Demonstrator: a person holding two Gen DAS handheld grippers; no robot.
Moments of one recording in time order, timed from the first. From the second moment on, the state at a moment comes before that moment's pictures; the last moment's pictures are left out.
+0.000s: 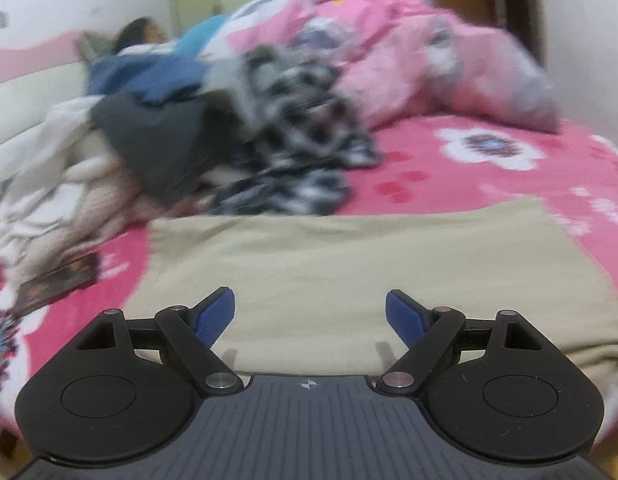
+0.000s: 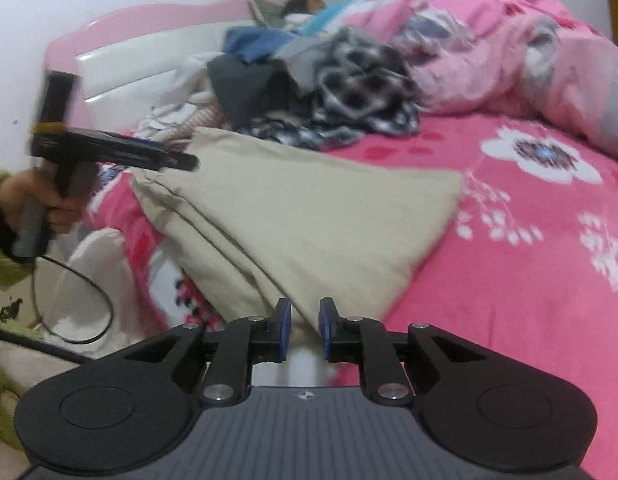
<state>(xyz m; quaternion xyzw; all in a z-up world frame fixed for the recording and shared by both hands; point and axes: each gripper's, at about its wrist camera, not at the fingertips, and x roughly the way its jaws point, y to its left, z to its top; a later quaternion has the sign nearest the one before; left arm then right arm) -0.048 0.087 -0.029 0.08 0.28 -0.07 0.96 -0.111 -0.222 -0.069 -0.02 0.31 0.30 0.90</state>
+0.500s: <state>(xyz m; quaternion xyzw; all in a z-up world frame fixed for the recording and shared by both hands) -0.105 -0.090 -0.077 0.33 0.21 -0.35 0.85 -0.014 -0.345 -0.085 0.41 0.40 0.25 0.78</state>
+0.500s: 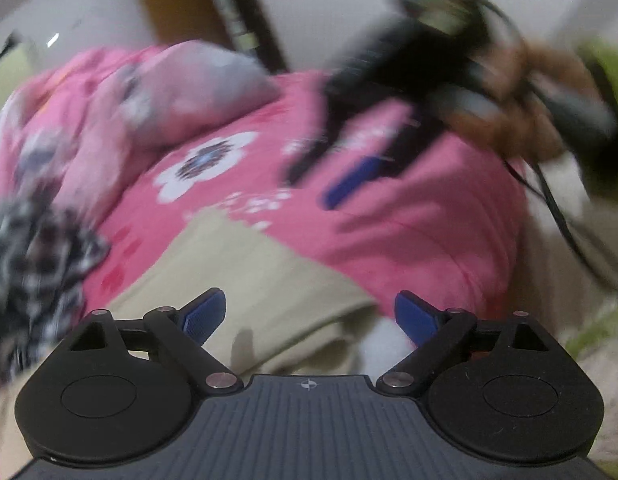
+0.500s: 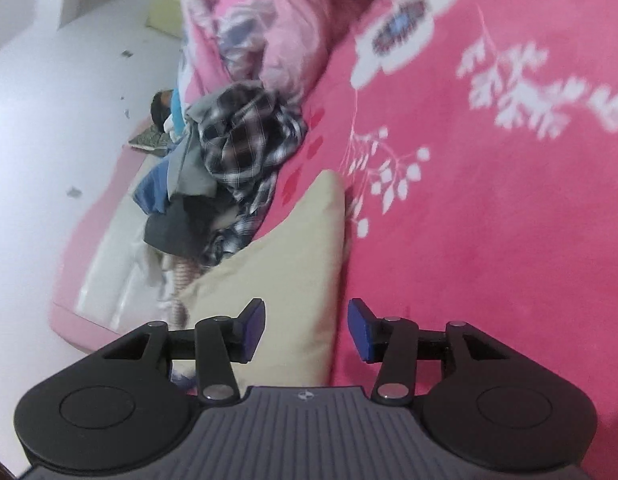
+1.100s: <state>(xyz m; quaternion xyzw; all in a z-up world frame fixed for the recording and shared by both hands) -0.107 -0.104 -0.099 0.41 0.19 -0.34 0.82 0.058 -0.303 -0.105 0.39 0.49 0.26 0.74</state>
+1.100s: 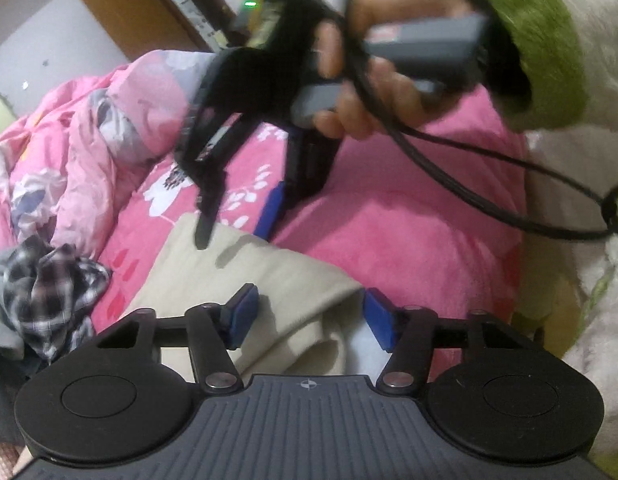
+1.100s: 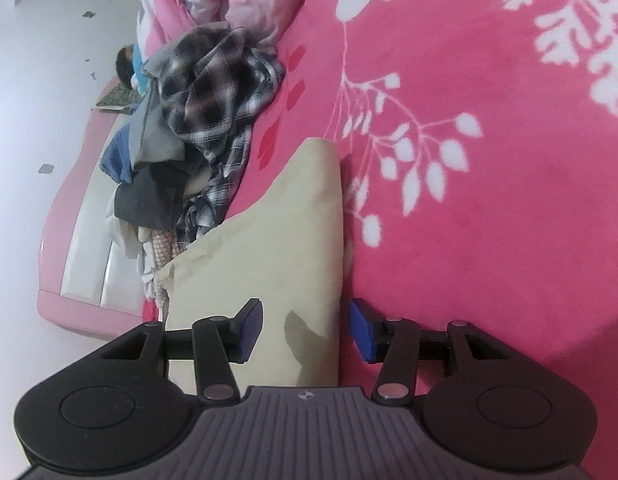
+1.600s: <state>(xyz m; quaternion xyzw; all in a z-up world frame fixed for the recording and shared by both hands) -0.088 -0.084 -0.078 0.28 0.21 -0.34 0.88 0.073 -0.283 -0.111 0.39 0.48 0.23 0.75</state>
